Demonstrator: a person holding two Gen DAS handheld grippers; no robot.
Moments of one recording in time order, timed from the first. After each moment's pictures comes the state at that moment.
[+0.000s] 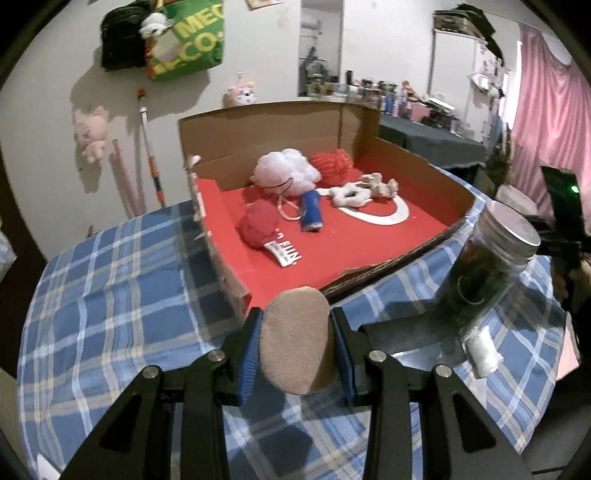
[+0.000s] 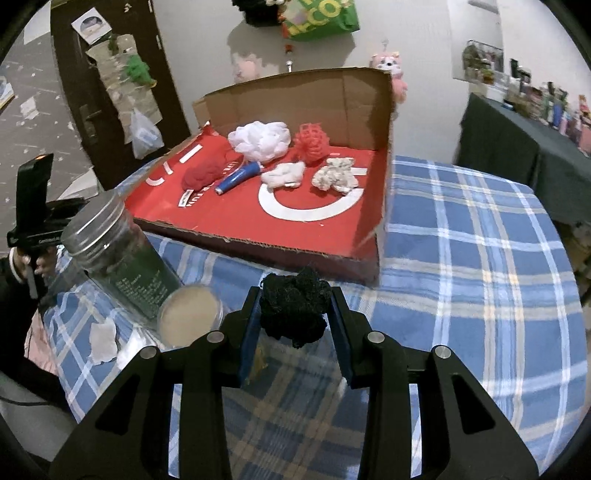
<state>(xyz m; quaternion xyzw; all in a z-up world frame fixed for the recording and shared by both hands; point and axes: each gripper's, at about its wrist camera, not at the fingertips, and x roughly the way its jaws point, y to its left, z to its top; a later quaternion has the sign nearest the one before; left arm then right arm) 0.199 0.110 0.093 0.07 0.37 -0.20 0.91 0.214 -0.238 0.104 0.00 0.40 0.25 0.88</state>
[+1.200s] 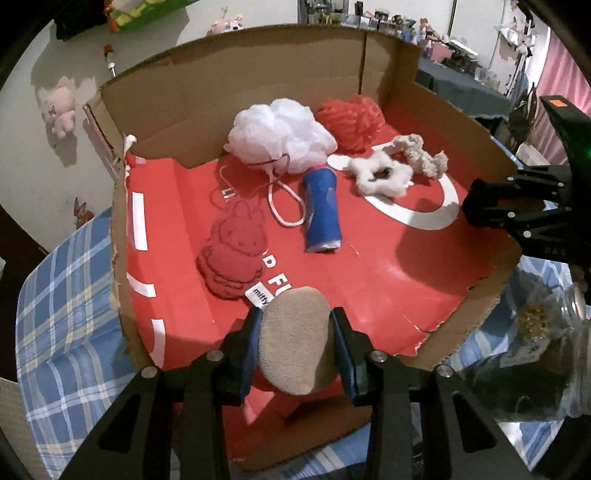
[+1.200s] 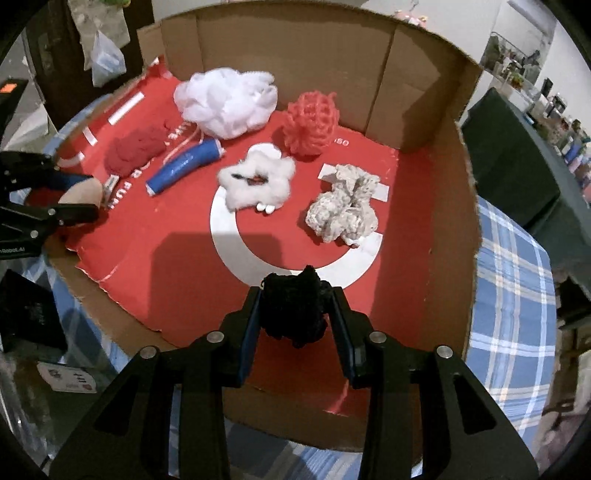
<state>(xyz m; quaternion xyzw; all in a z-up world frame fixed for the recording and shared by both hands) 0.321 0.050 0.072 0.11 0.50 -0.18 0.84 0.339 -0.155 0.086 -0.14 0.51 0.18 0.83</state>
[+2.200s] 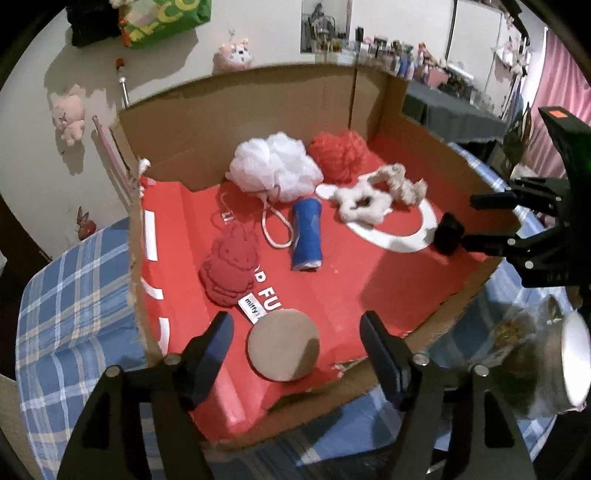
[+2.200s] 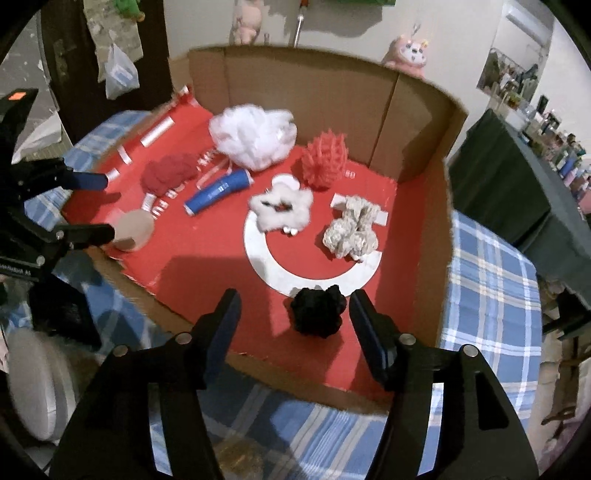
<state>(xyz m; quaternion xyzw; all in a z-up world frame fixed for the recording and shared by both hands) 0.301 0.050 0.095 0.08 0.46 -0.18 0.86 0.308 -0.148 0.131 -0.13 0.46 0.19 0.85</state>
